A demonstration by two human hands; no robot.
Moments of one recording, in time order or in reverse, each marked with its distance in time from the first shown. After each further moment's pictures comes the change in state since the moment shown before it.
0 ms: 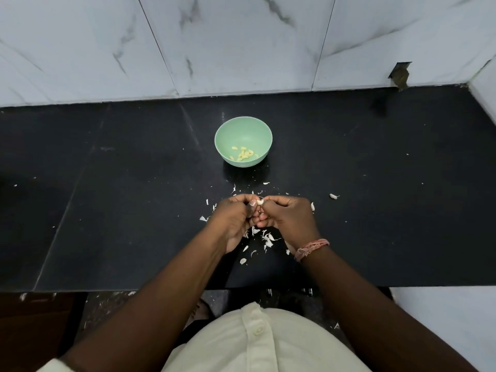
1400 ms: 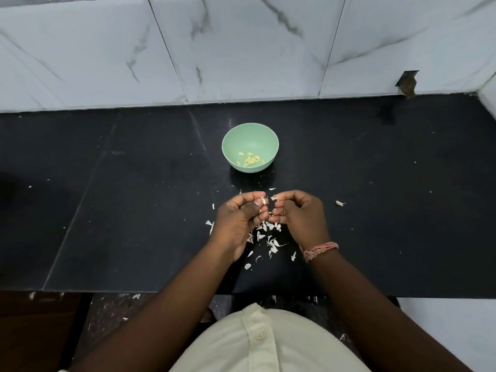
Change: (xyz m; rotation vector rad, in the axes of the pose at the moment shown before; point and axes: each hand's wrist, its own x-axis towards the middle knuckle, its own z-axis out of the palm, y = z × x) left_hand -0.012 -0.003 0.001 -0.235 0.021 0.159; right_hand 0.008 -0.010 -0.007 -0.141 0.167 -0.023
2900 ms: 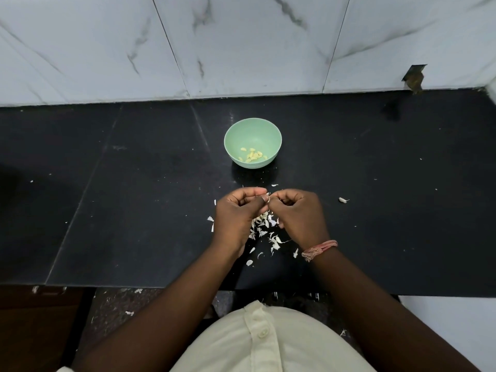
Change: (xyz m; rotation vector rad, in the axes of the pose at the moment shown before) left_hand -0.004 -0.002 0.004 0.150 0.084 0.202; right_hand -0.010 -0.009 0.006 -0.268 -0.068 -0.205
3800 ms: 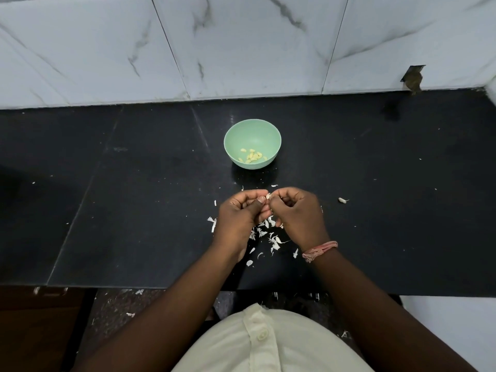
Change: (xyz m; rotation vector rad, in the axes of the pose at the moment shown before) left_hand -0.001 -0.005 -0.003 -0.025 -0.053 -0.084; right_hand 0.002 0.004 0.001 0.103 -0.006 0.016
